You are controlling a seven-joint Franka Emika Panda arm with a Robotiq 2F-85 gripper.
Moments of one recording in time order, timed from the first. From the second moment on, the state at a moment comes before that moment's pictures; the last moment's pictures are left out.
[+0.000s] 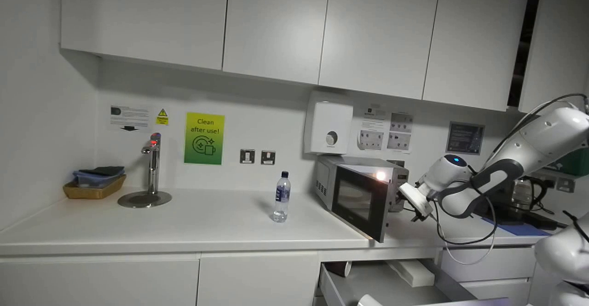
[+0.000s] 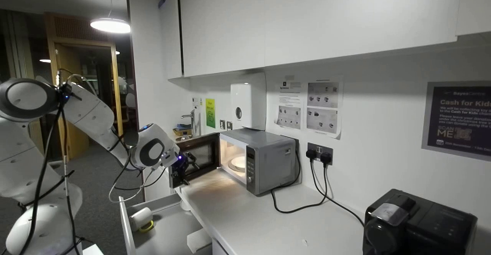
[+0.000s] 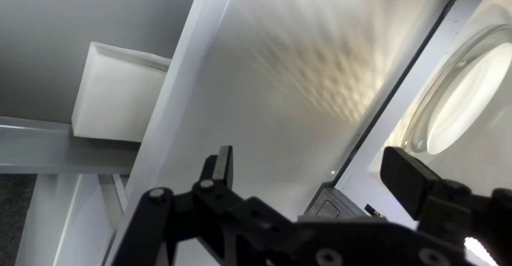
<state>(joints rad) -0.46 -0.35 0.55 -2.73 -0.18 3.05 1.70</state>
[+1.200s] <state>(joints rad) -0.78 -0.14 0.70 -2.59 -0.24 3.31 1.61</state>
